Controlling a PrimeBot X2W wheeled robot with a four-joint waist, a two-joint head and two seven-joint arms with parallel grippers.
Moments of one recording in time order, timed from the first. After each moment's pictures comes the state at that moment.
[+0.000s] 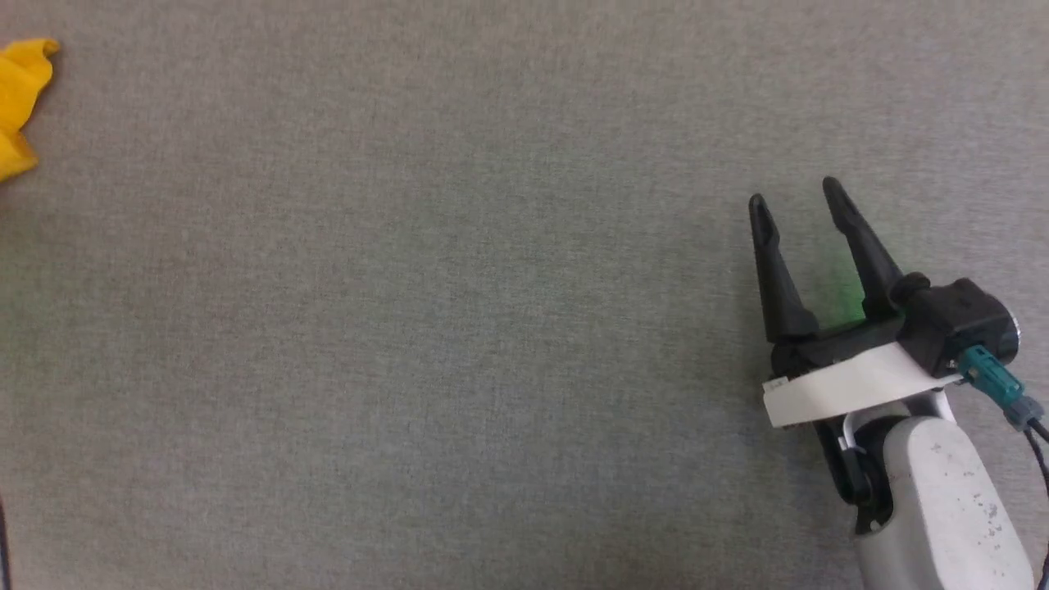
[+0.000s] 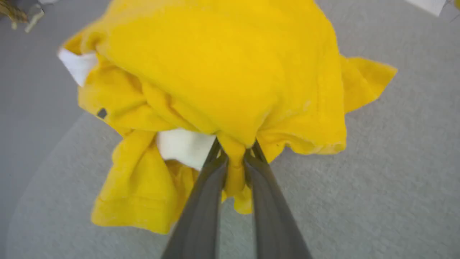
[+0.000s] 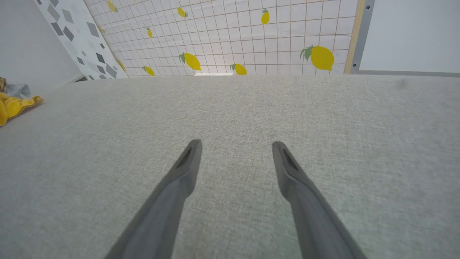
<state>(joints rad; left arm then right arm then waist) -0.60 0.59 0.16 0.39 -0.62 0.18 0.48 -0.28 -0.05 0.09 0.03 0.12 0.13 -0.16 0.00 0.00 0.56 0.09</state>
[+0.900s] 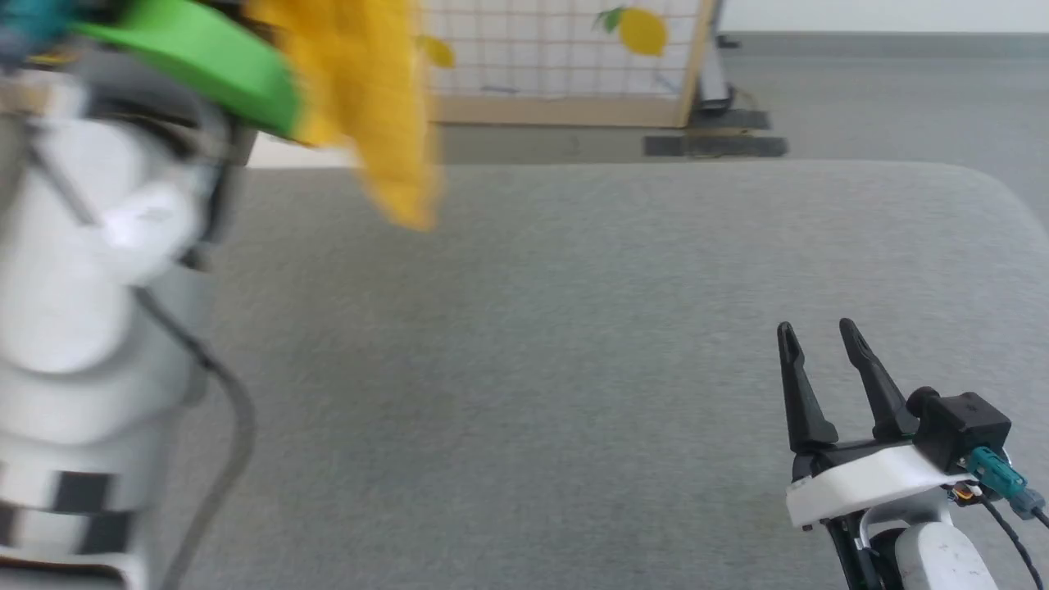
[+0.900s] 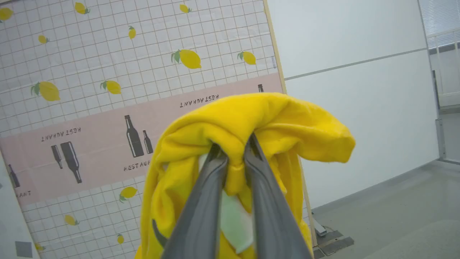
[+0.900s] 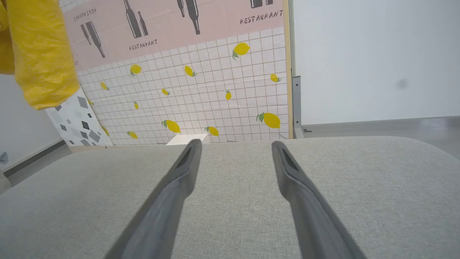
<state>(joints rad) -0.90 0.38 -0.32 0.15 -0.35 -0.02 0.03 -0.08 -0.05 0.02 0.12 0.23 0.13 -0.20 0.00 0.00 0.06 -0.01</state>
